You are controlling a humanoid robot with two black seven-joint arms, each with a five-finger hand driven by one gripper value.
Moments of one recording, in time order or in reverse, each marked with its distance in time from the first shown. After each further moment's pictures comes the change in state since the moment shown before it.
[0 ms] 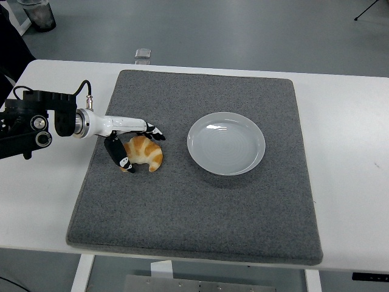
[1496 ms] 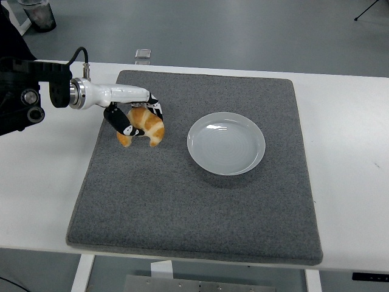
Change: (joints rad) left arm -0.059 0.035 -0.148 0.012 0.120 -0.051 -0.077; right arm 0.000 0.000 0.000 0.000 0.000 0.000 0.000
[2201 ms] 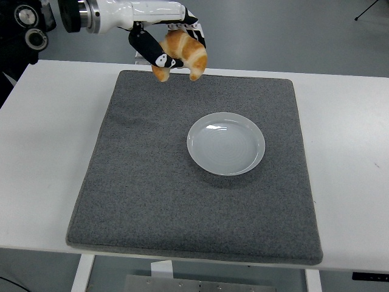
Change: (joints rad) left arm -0.155 -0.151 -0.210 0.085 -0.003 -0.045 -0.064; right arm 0.000 0.000 0.000 0.000 0.000 0.000 0.000
